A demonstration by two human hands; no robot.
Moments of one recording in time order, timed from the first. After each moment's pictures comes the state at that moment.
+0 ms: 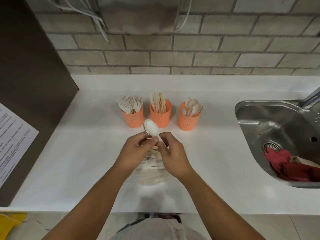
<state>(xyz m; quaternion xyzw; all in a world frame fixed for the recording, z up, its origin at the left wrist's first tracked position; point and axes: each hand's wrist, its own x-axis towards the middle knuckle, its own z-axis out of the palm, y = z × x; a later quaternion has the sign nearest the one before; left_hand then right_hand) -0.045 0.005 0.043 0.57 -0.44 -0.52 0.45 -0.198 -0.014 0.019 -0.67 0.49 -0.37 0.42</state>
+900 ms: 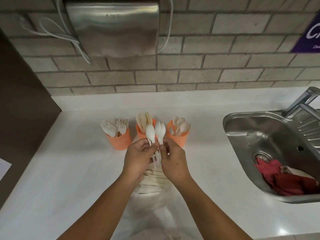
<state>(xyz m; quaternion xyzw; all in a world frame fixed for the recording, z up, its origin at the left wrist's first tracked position) -0.093 -0.063 0.047 0.58 -0.35 -0.54 0.51 -0.217 -0.067 0.041 -0.61 0.55 -0.42 0.38</state>
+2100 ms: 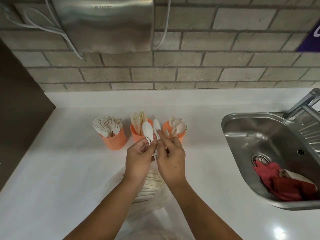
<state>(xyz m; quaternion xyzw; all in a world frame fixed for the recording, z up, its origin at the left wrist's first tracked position) -0.125 -0.071 0.043 0.54 -0.33 -0.54 0.56 -0.221 -0.080 0.031 -0.57 0.54 -0.52 0.35</state>
